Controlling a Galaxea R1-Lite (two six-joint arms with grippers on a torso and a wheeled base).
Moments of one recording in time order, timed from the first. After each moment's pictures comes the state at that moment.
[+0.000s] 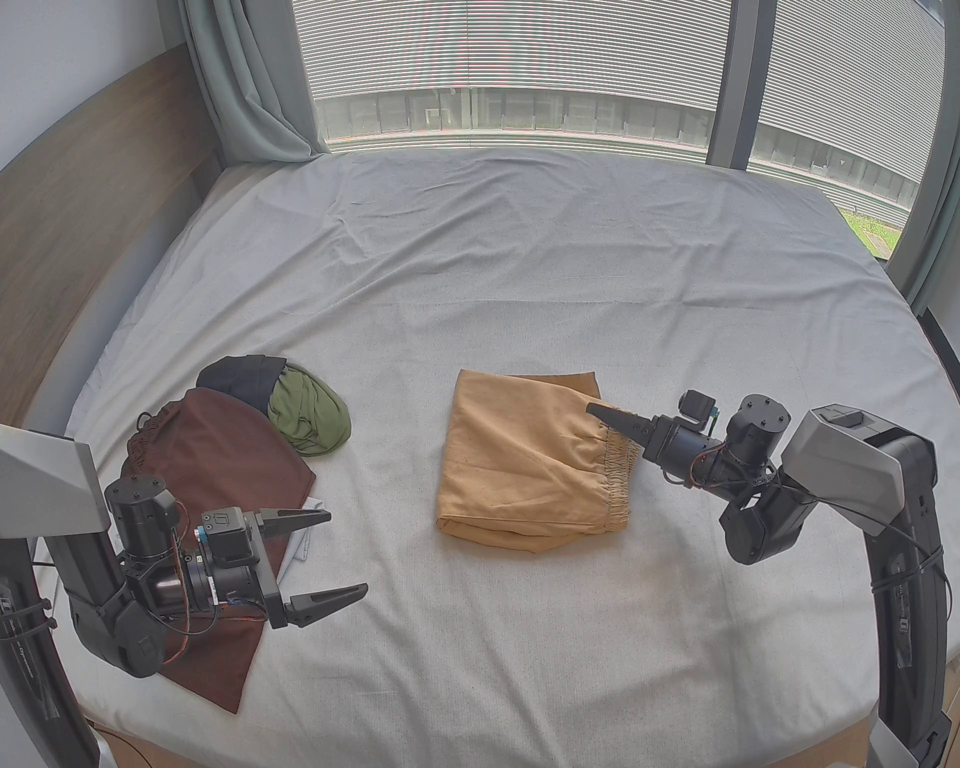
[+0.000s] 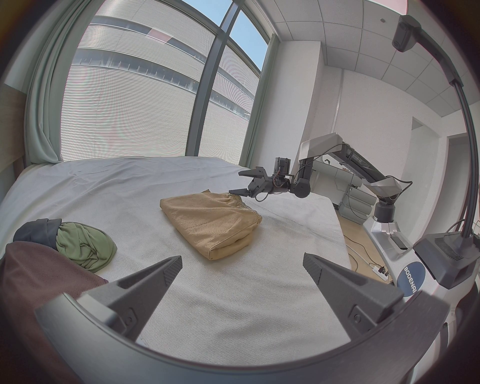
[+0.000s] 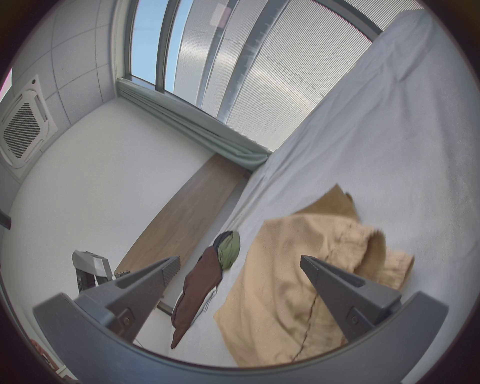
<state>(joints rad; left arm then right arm) -0.10 2.13 -0.29 -1.54 -0.91 0.28 0.21 2.56 -1.18 -1.53 0.74 0.77</state>
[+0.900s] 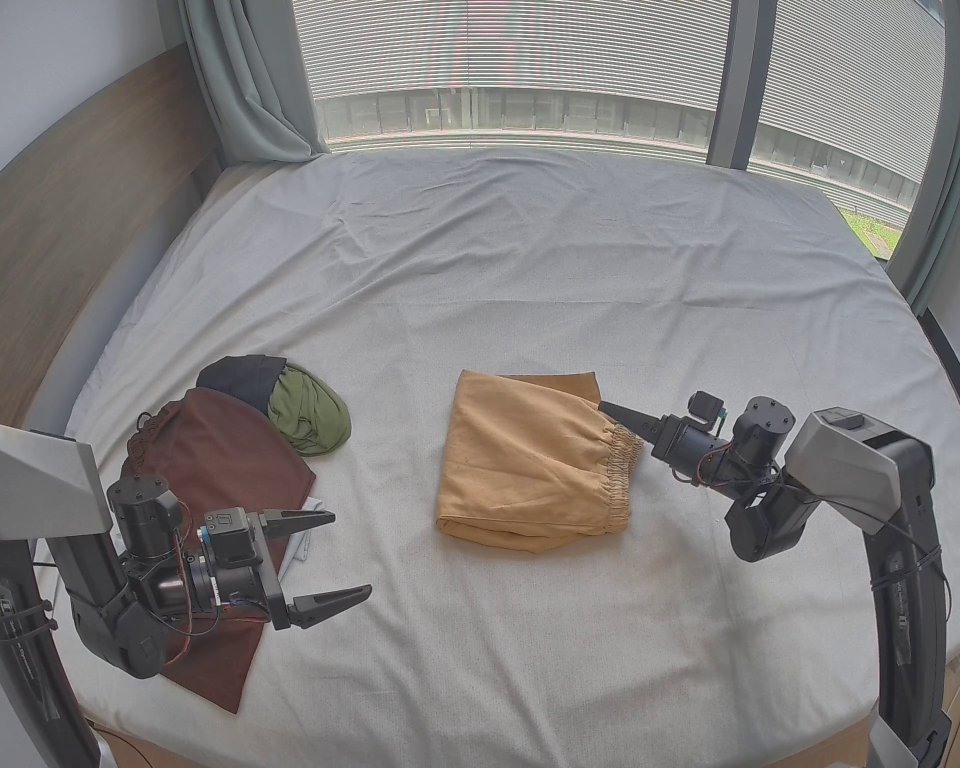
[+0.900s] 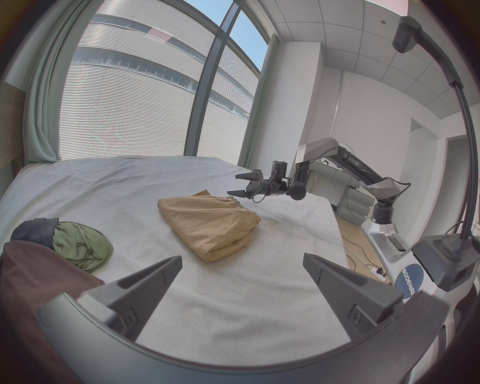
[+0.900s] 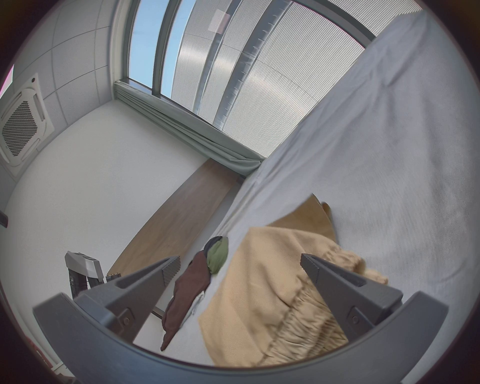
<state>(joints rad) -0.11 2.13 -0.29 -1.54 -0.91 0.27 0.17 2.59 -1.22 -1.53 0.74 0.77</state>
